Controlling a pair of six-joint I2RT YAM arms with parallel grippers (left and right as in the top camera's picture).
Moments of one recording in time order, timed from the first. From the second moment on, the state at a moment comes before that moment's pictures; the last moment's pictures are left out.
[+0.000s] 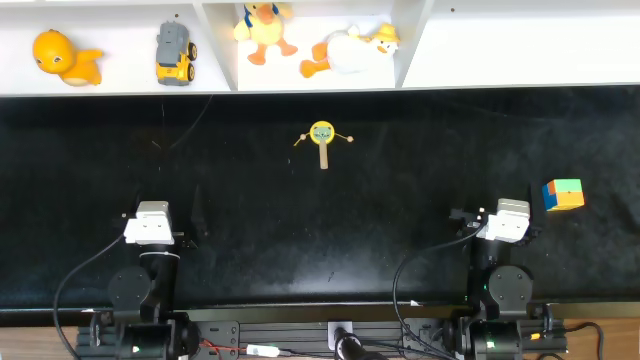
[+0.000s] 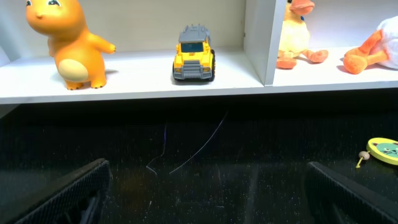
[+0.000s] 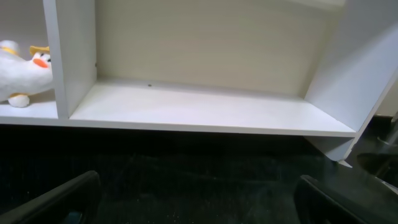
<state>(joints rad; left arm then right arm) 0.03 0.02 0.01 -0.08 0.02 0.03 0.01 0.01 0.02 0.00 0.21 -0.14</state>
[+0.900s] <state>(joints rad) 0.03 0.01 0.01 -0.08 0.02 0.03 0.12 0.60 0.41 -0.47 0.15 0.12</state>
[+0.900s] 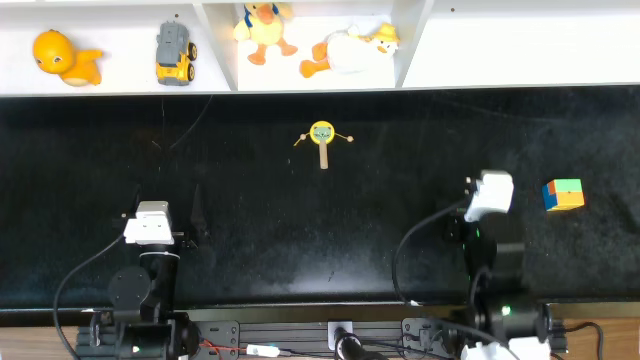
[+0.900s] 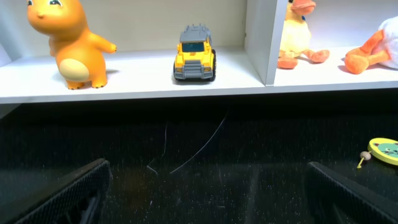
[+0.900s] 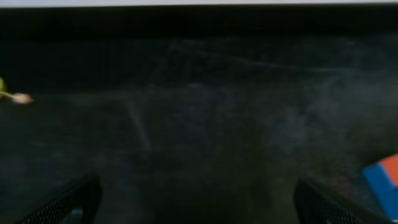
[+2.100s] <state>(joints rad) 0.03 0.02 0.01 -0.08 0.02 0.03 0.70 1.80 1.07 -0.45 0.21 0.60</state>
